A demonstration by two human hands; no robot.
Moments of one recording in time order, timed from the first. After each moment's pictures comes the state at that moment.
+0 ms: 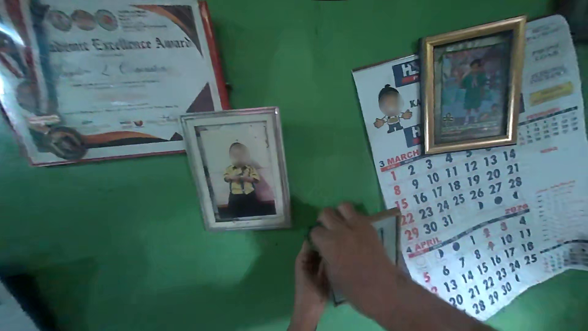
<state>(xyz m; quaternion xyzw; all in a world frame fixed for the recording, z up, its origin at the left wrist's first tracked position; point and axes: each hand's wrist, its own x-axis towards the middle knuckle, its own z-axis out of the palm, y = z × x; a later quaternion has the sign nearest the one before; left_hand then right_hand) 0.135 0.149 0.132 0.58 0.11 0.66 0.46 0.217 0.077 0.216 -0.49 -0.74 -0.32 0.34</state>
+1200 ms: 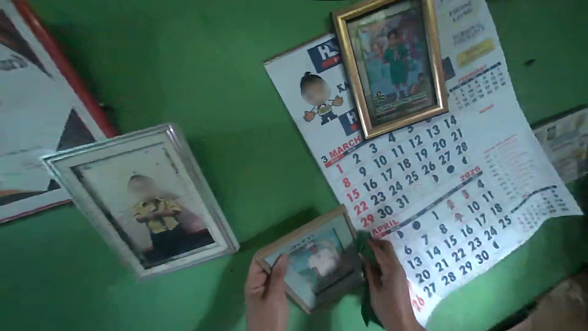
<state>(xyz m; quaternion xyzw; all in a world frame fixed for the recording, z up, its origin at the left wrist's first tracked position) 0.136 0.167 0.134 0.65 0.08 0.67 0.35 0.300 0.089 0.076 -0.54 -0.44 -0.12 0.71</state>
